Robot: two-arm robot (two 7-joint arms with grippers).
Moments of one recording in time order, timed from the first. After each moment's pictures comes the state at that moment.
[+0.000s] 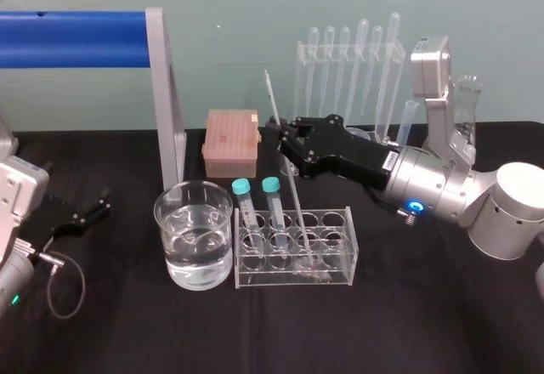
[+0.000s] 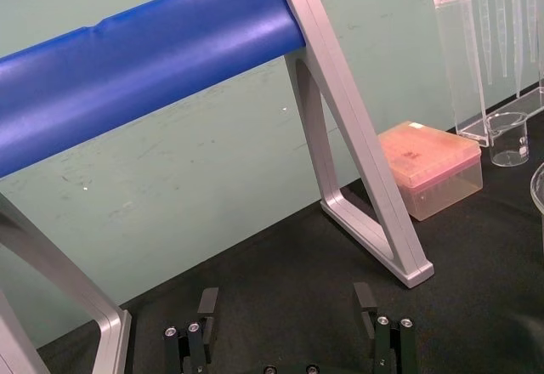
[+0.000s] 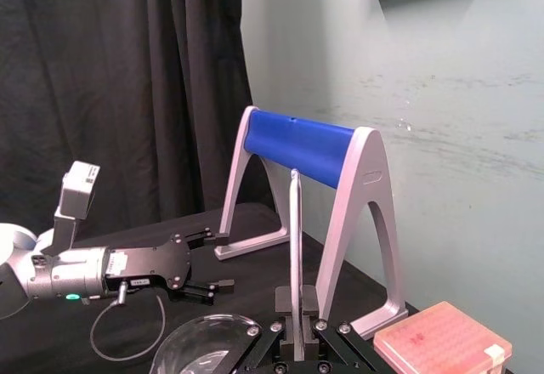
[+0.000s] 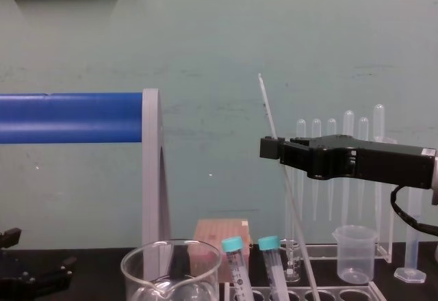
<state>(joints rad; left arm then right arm) -0.20 0.60 0.45 -1.41 -0.25 -0.12 0.03 0.50 0.48 -0.54 -1.38 0.65 -0.01 0.67</state>
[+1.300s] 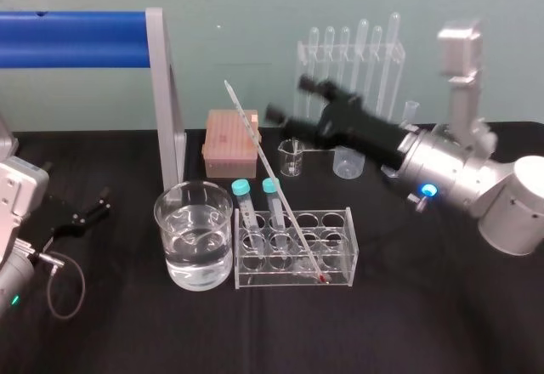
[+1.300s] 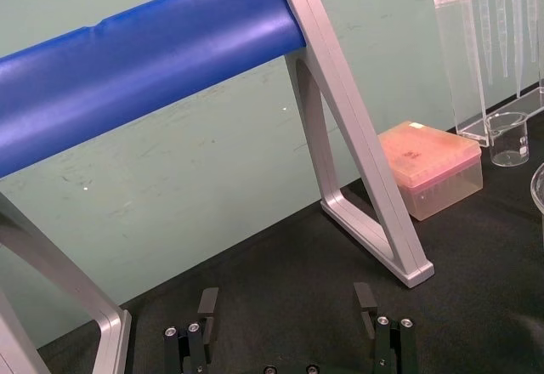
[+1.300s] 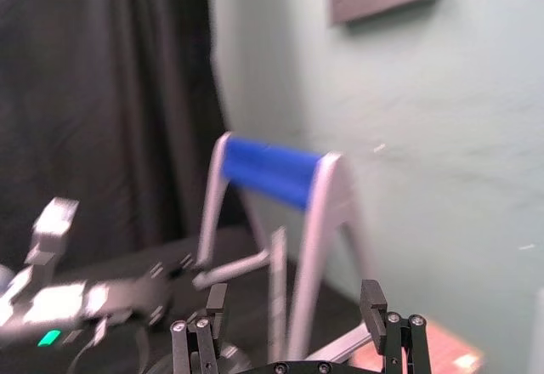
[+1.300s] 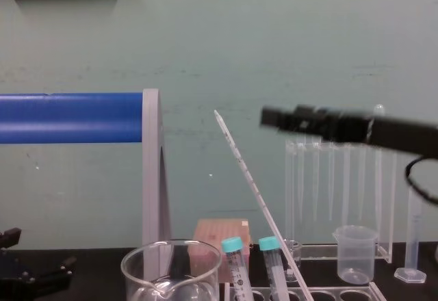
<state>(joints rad) -0.20 0.60 0.45 -1.41 -0.25 -0.12 0.03 0.47 0.48 -0.48 -1.43 0.69 0.00 0.60</state>
